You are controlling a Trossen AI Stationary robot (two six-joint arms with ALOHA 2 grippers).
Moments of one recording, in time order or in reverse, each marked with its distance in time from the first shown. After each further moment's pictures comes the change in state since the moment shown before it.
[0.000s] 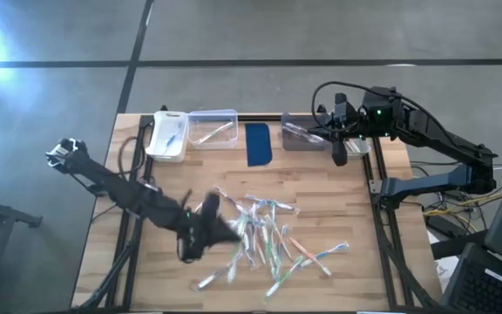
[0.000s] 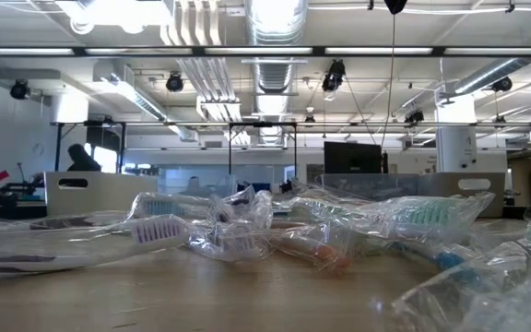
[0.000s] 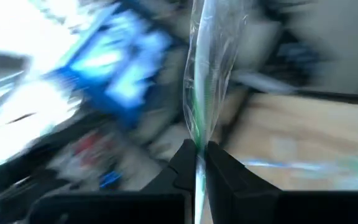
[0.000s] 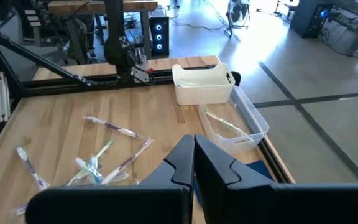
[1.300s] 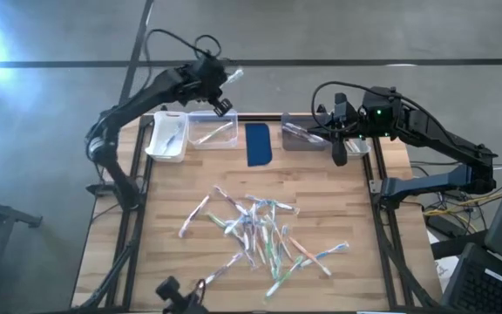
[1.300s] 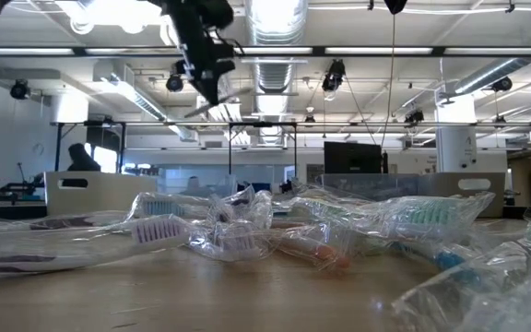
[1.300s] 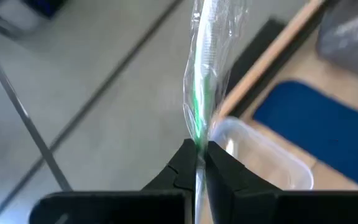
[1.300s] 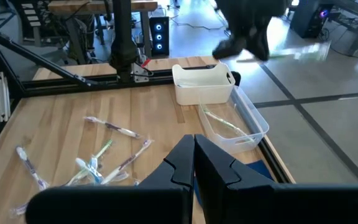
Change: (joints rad) left arm 1.130 0.408 0.629 -1.068 -0.051 -0.869; right arm 0.000 0.000 0.000 0.000 0.000 0.000
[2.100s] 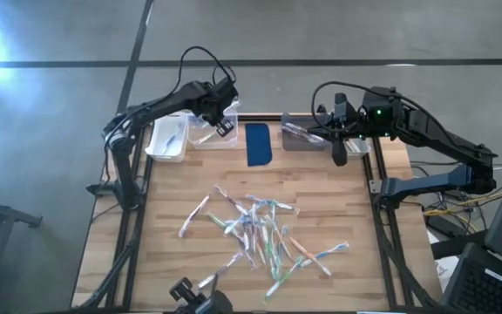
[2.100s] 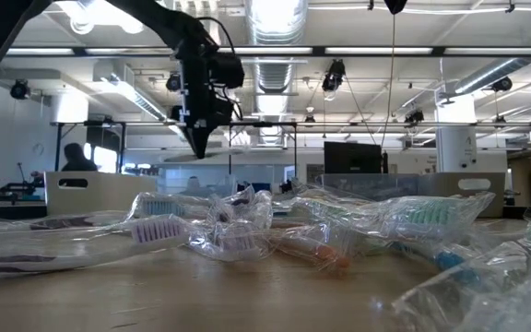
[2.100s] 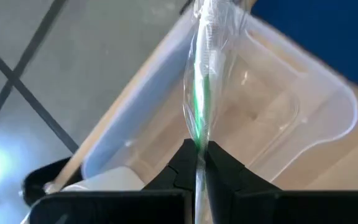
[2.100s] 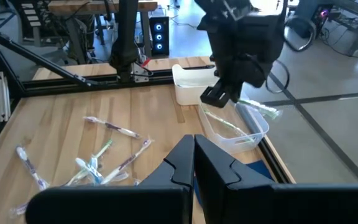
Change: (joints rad) left arm 0.008 0.147 -0.161 -0.066 0.047 -0.119; right arm 0.000 0.000 0.000 0.000 0.000 0.000
